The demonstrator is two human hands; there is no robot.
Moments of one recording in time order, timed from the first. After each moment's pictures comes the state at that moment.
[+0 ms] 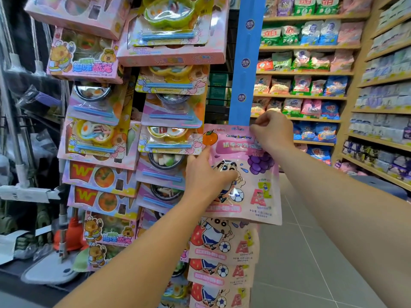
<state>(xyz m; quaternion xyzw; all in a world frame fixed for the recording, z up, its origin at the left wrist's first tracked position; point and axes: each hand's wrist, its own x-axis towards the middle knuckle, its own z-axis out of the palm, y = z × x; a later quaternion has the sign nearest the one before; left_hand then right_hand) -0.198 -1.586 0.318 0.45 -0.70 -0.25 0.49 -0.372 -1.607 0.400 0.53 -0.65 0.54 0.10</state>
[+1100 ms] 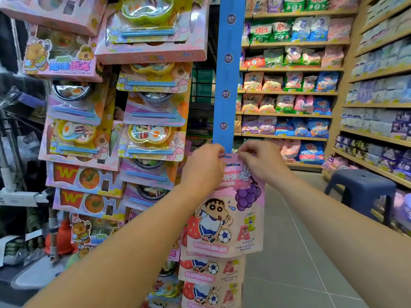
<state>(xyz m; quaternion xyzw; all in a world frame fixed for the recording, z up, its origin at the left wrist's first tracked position) -0.226 -1.596 0.331 0.44 -0.81 -0.01 0.39 -0.388 -1.570 0.344 0.67 -0.60 0.44 0.05</state>
